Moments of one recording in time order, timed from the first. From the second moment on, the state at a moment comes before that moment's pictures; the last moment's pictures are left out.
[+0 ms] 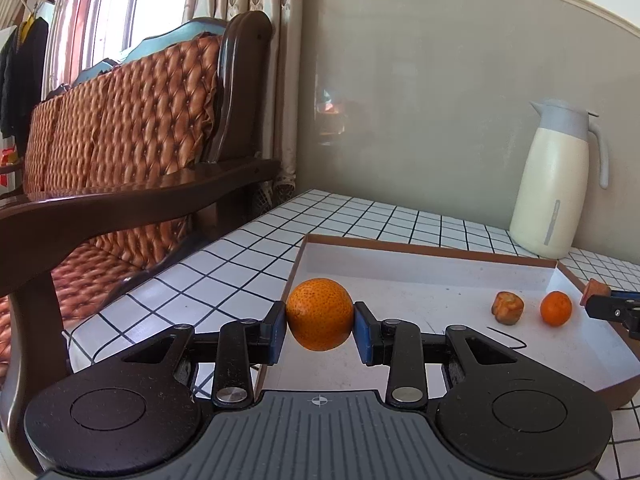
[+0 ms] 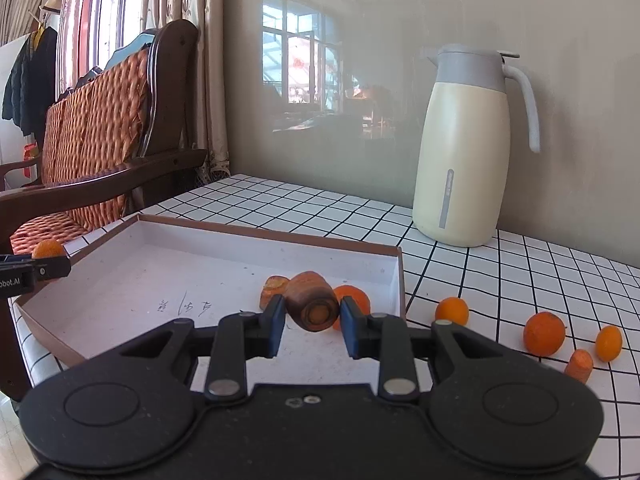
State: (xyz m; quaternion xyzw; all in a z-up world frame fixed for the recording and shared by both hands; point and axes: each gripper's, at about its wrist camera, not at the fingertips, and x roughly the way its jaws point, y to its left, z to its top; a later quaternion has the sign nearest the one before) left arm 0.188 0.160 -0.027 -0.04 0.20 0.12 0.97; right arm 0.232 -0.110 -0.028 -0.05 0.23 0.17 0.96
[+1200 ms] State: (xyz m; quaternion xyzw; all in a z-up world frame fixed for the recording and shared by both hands) left arm 0.207 0.144 -0.016 -0.01 0.16 0.14 0.98; right arm 0.245 -0.110 -0.019 -0.08 0.19 0.15 0.97
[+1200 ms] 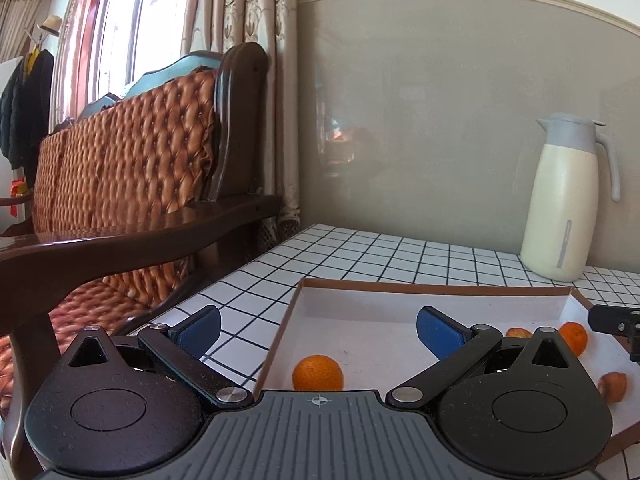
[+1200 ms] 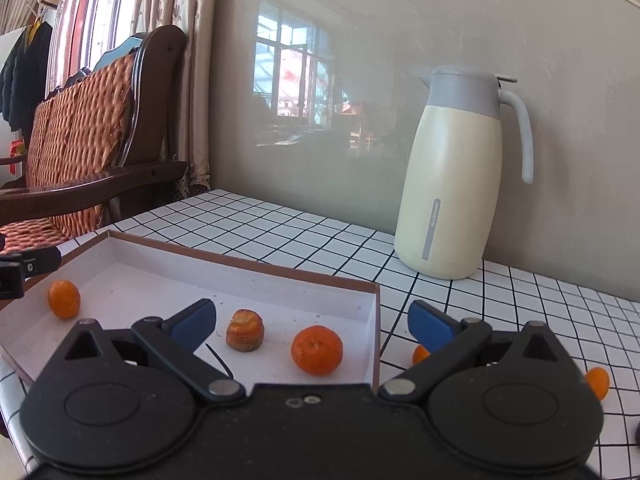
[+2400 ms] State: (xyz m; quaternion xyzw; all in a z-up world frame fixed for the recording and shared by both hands) left arm 0.134 0.023 0.009 0.02 0.08 0.09 0.99; right arm 0.160 -0.183 0.006 -0.07 0.12 0.15 0.98
